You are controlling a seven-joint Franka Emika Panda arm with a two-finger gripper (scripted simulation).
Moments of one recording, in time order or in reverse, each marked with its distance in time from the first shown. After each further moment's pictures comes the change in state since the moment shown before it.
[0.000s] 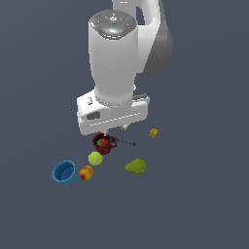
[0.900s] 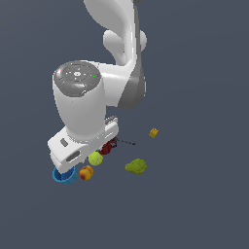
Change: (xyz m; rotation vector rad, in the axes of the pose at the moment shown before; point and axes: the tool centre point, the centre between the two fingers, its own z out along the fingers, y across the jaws) arm 0.031 0.092 0.054 -0.075 -0.035 -0.414
